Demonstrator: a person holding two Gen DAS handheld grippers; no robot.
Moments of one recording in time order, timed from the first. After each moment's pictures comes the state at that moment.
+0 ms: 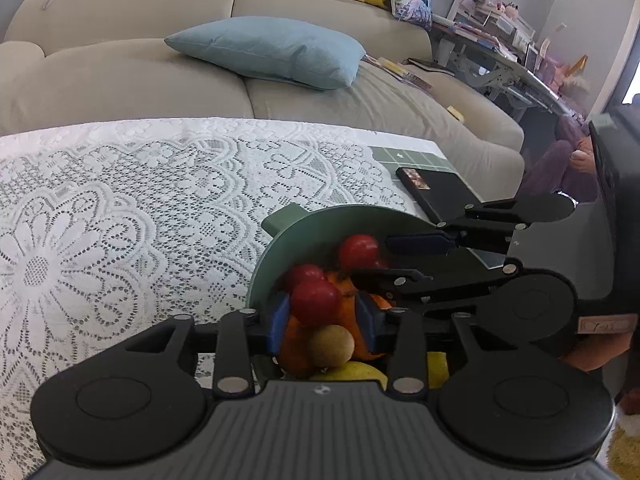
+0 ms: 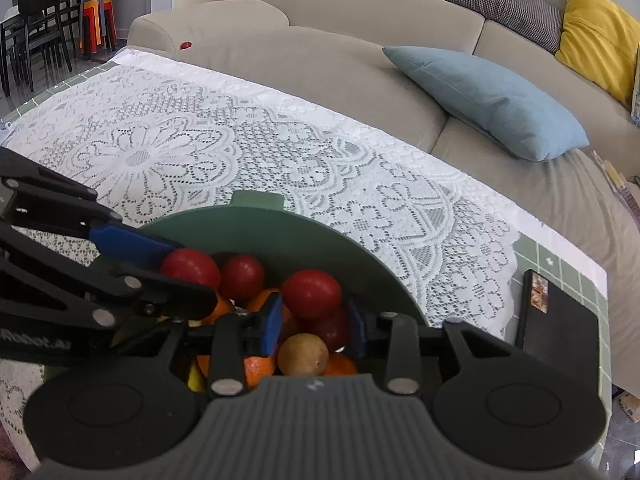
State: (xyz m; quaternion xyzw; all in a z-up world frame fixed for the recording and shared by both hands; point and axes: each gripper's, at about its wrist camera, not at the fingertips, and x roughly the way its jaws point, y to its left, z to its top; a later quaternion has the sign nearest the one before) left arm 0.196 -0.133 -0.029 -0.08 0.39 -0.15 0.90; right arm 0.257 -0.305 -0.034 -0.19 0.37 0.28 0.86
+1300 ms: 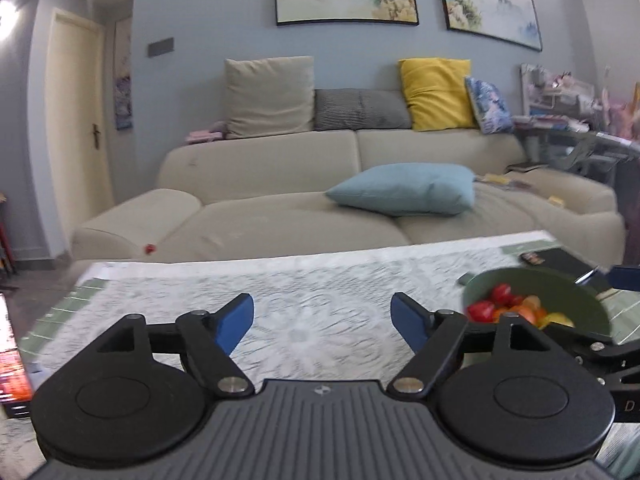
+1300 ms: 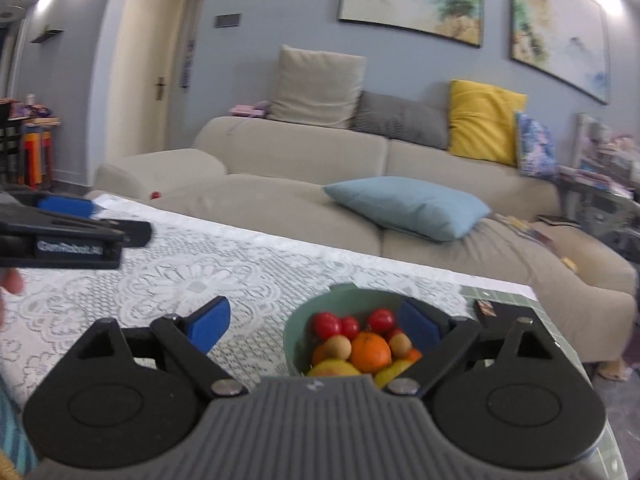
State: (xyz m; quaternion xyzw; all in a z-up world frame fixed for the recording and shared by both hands) left arm 0.022 -0.050 0.017 0.04 0.18 0.06 0.98; right arm 0.031 -0.248 0.005 -0.08 0.17 0.14 0.97
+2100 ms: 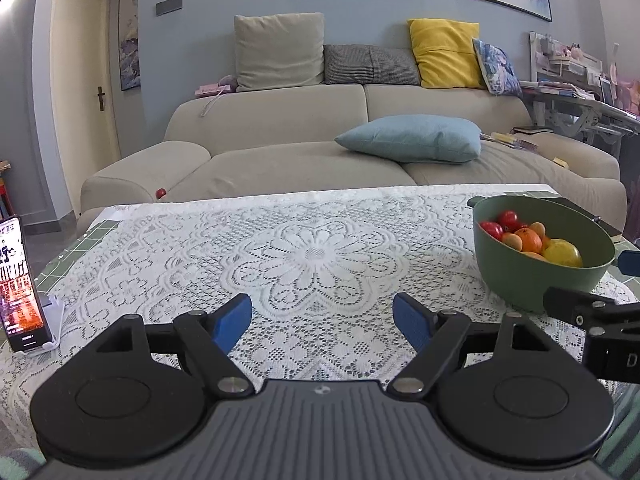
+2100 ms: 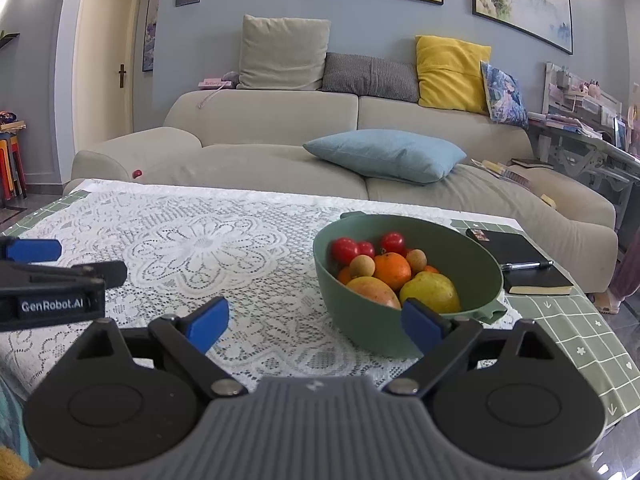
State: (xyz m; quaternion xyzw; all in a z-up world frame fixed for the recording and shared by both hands) left arm -0.013 -0.027 -0.023 0.03 0.24 0.06 0.97; right arm -0.004 -0.223 -0.021 -0.04 0.22 0.11 0.97
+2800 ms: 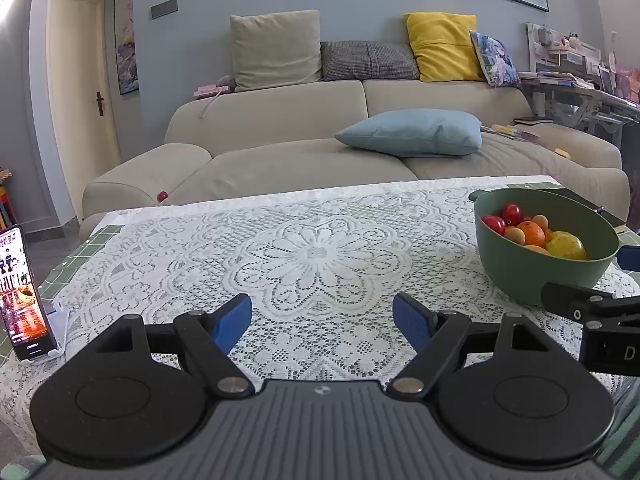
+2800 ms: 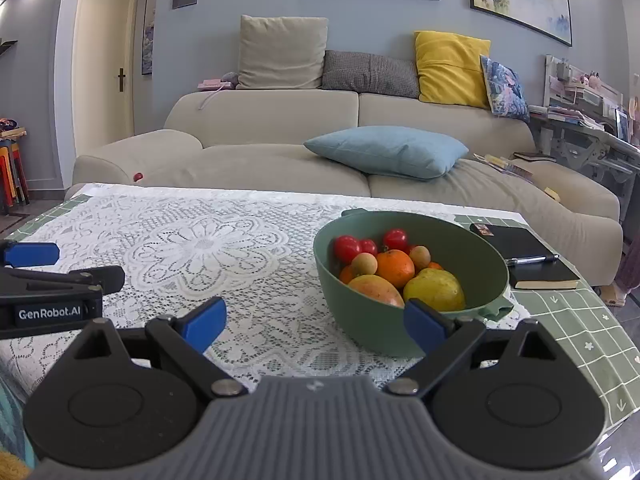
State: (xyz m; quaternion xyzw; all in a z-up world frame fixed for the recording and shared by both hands) left arm -0.010 -0.030 -0.022 0.04 0.24 0.06 0.97; right arm 0.001 -0.228 -0.024 -0.03 0.23 0.11 0.97
